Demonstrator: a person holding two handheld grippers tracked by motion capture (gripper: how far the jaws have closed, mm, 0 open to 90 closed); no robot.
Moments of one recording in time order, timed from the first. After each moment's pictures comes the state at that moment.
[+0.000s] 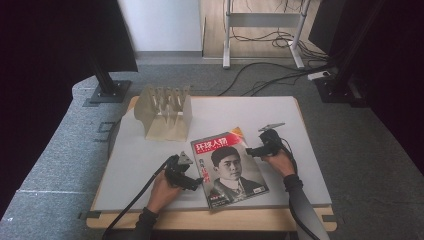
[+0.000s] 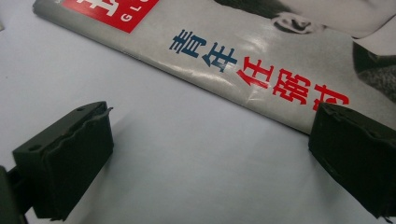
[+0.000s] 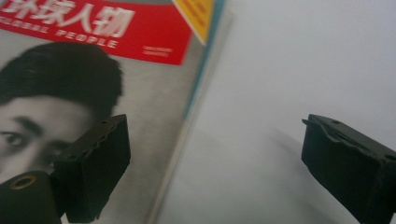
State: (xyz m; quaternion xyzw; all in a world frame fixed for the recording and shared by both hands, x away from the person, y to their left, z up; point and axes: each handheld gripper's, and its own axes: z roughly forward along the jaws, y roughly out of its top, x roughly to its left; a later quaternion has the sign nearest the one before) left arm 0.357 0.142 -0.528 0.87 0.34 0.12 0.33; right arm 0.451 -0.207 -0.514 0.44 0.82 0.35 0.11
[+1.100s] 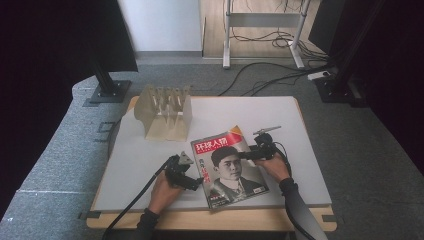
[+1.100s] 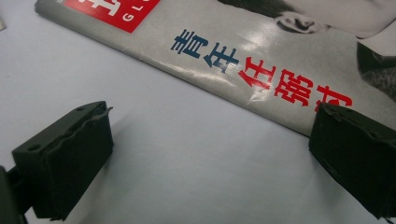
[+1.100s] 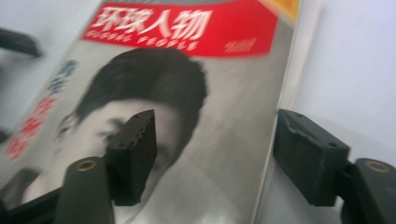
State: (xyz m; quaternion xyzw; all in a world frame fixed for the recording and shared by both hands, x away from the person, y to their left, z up) left arm 0.357 0.140 -0.529 0.87 0.34 0.12 0.32; right arm 0.435 -0.189 -0.515 0.44 0.81 0.39 0.01
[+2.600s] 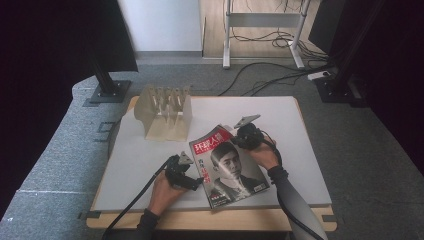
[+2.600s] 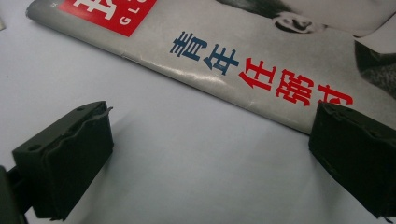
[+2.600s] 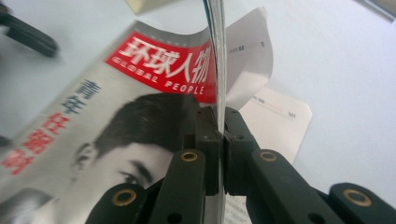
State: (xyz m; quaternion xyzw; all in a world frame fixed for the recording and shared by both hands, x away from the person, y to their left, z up) left arm 0.357 0.141 -0.528 0.87 0.34 0.12 0.33; right arm 0.435 -0.133 -0.449 0.31 0.87 0.35 0.15
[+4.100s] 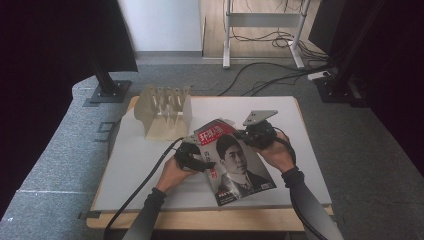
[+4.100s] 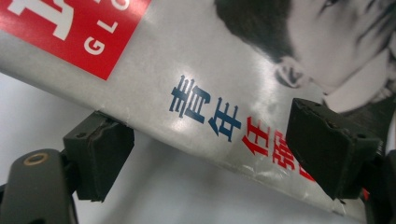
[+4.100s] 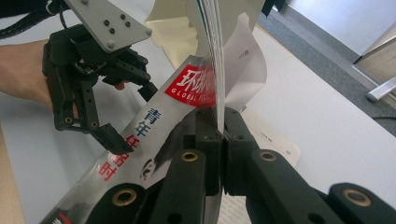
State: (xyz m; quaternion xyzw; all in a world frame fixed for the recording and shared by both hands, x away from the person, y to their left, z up) left arm 0.407 0.118 -0.492 0.87 0.29 0.01 0.40; right arm 0.385 -0.149 -0.370 0.24 0.86 0.41 0.18
